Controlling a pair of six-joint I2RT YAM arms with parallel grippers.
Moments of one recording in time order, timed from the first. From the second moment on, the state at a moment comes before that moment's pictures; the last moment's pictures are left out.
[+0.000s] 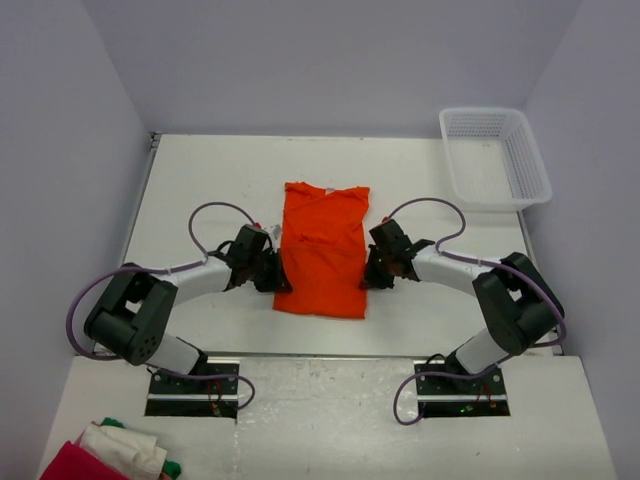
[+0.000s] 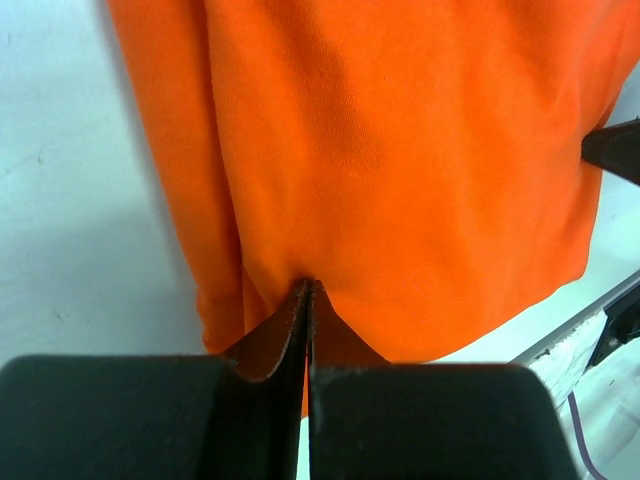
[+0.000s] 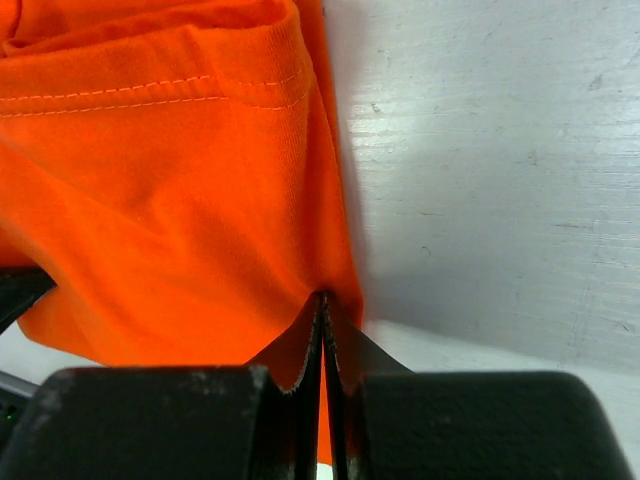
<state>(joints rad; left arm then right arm) -0.49 1.50 0.62 -0.12 0.32 -0.58 0.58 1.56 0.75 -0.29 -0.10 0.85</state>
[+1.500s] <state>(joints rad) -0.55 1.15 0.61 -0.42 0.16 -0.60 0.64 1.00 0.37 -0.33 -0.15 0.88</state>
